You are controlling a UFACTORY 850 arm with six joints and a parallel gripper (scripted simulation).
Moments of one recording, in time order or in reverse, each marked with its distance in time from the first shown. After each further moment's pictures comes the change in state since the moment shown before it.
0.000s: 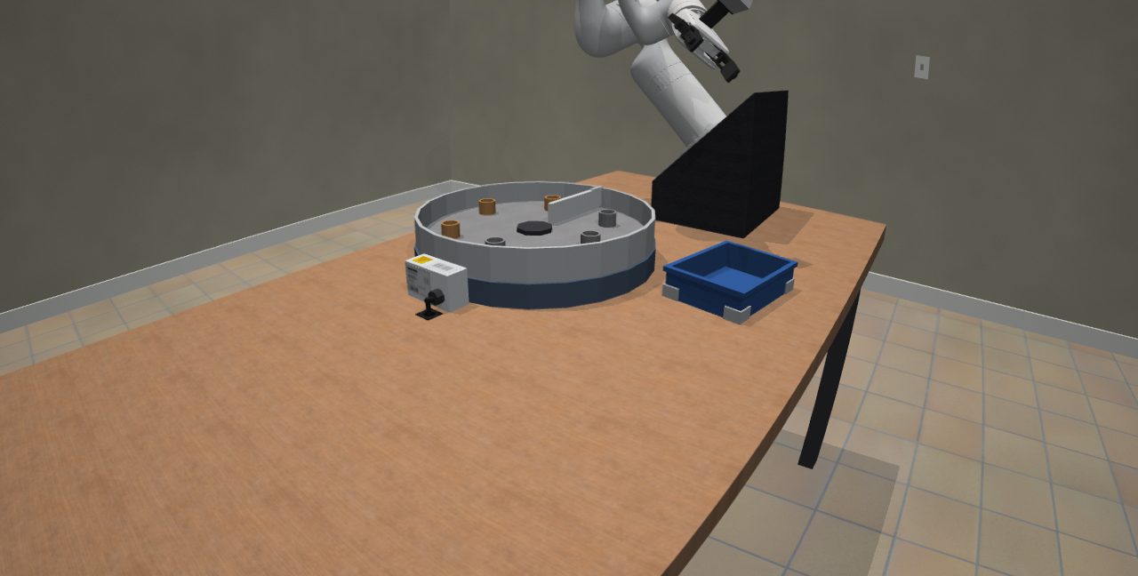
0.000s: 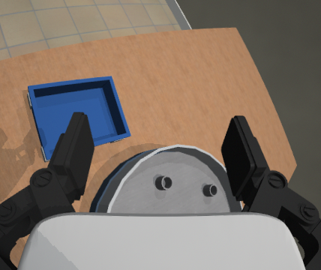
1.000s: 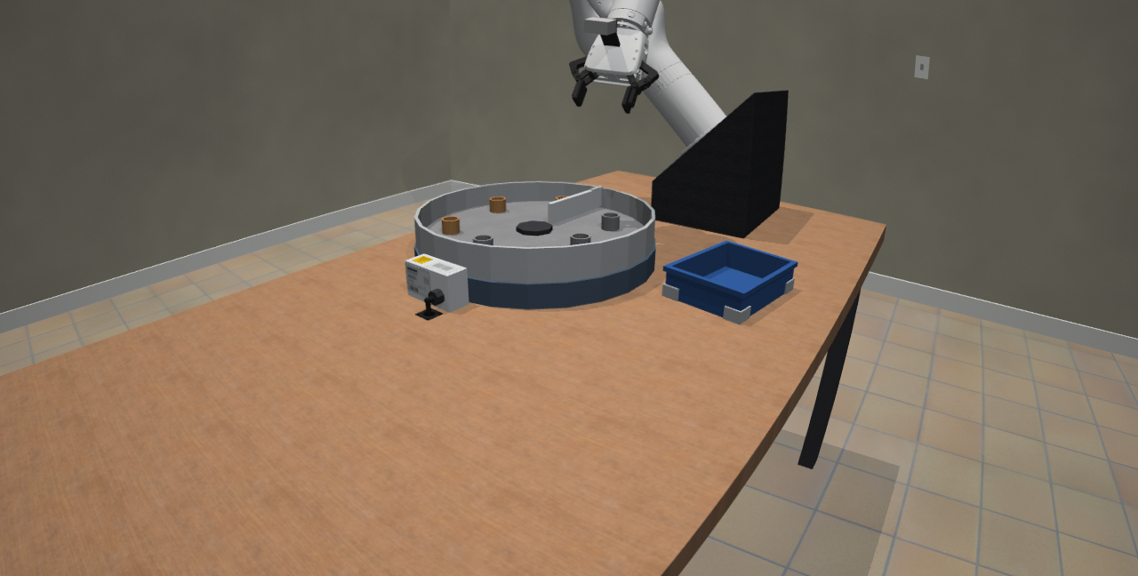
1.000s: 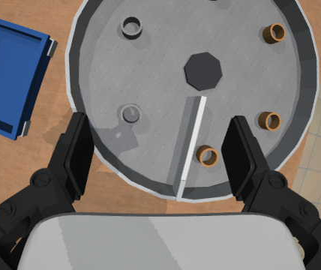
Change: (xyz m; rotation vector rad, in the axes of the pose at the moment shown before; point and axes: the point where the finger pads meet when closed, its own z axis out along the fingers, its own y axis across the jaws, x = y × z) arm -0.190 0.091 -0.010 -0.260 -0.671 0.874
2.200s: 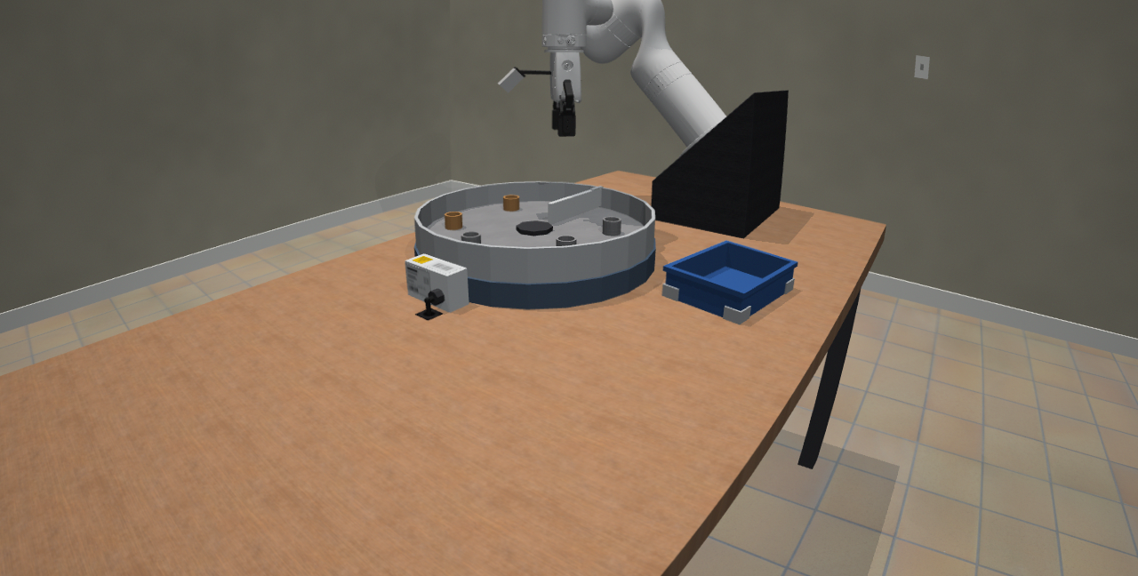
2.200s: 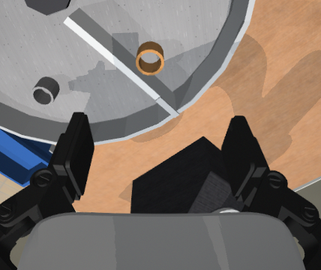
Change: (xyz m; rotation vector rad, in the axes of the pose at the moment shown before) arm -0.093 0.101 0.019 -0.239 -0.594 0.972
